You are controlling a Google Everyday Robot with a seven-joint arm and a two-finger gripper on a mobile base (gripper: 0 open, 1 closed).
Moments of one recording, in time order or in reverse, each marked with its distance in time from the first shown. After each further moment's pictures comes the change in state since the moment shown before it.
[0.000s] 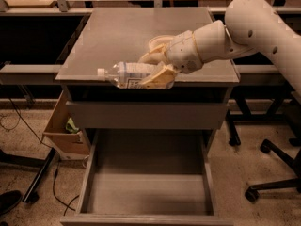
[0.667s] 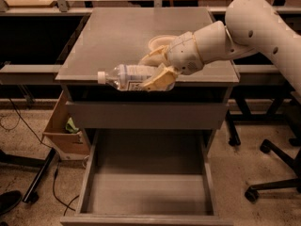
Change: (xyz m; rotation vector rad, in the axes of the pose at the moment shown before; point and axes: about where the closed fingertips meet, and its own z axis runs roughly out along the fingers) arm 0.001 0.007 0.001 -0.028 0.003 -0.016
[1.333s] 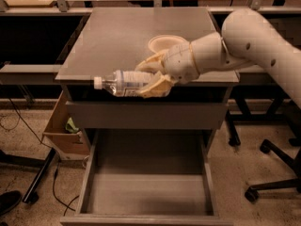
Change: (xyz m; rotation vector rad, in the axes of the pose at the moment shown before) arm 0.003 0.011 0.015 0.016 -0.047 -0.034
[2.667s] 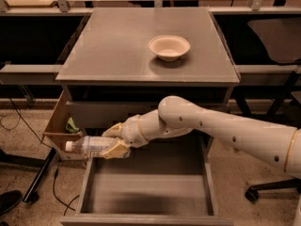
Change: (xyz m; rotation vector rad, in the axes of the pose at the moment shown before) arm 0.114 0.109 0.208 -0.117 0.008 0.268
